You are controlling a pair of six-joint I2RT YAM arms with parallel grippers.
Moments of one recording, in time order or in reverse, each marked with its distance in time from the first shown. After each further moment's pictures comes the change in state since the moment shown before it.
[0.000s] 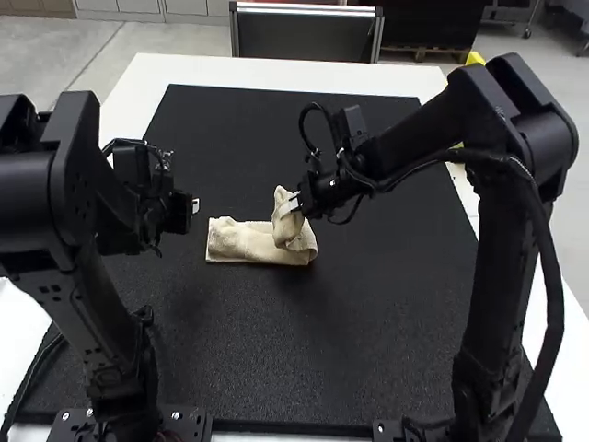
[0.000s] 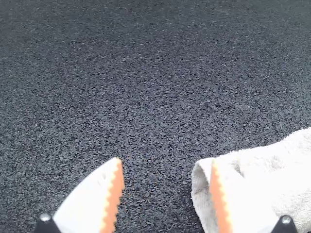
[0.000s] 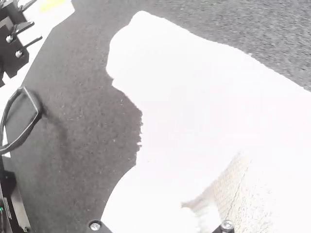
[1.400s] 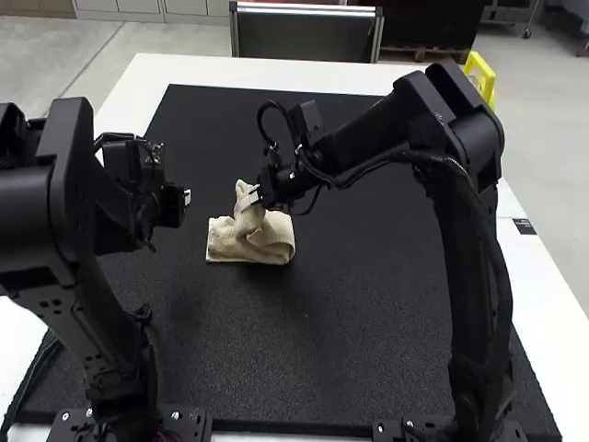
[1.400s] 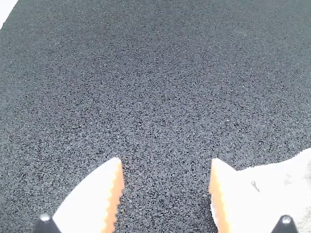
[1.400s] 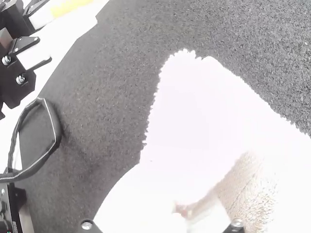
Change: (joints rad) left arm 0.045 -0.053 0.000 -0.001 0.000 -0.007; right arm 0.129 0.238 0.294 0.027 -0.029 0.041
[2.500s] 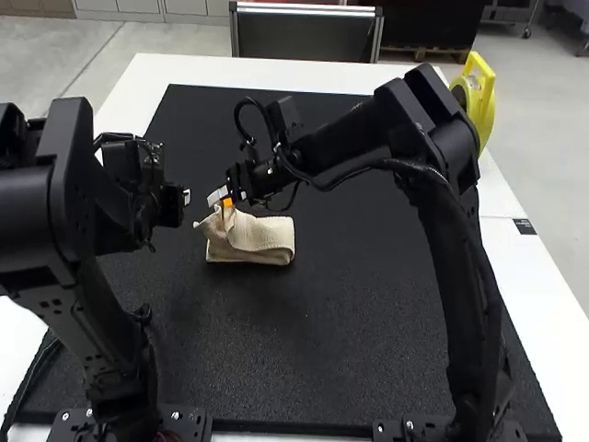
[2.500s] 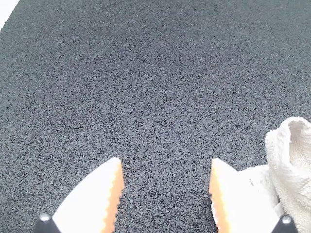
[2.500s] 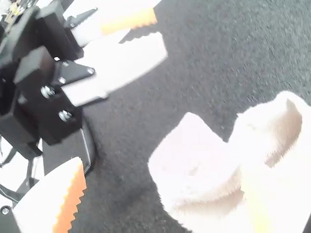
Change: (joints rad) left arm 0.000 0.000 0.000 -0.001 0.000 -0.002; right arm 0.084 0.078 0.147 0.017 -0.037 0.048
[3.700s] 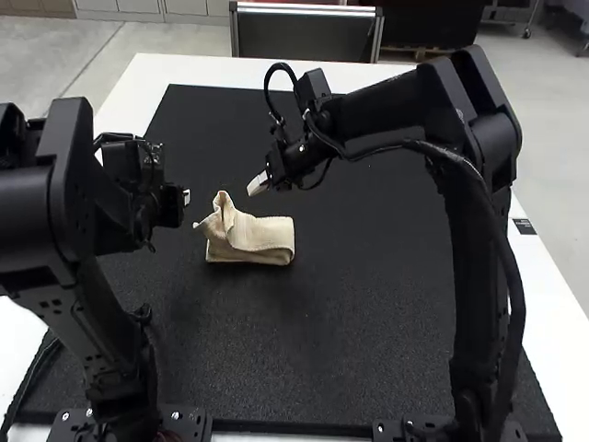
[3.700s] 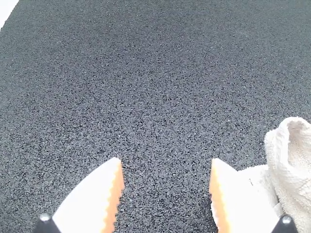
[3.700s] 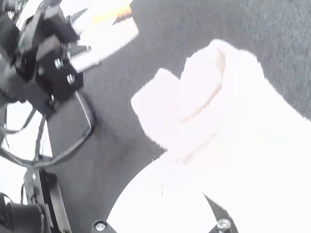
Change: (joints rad) left arm 0.000 0.000 0.000 -0.001 0.000 -0.002; right arm -0.132 -0.136 -0.028 -0.348 -0.049 -0.138
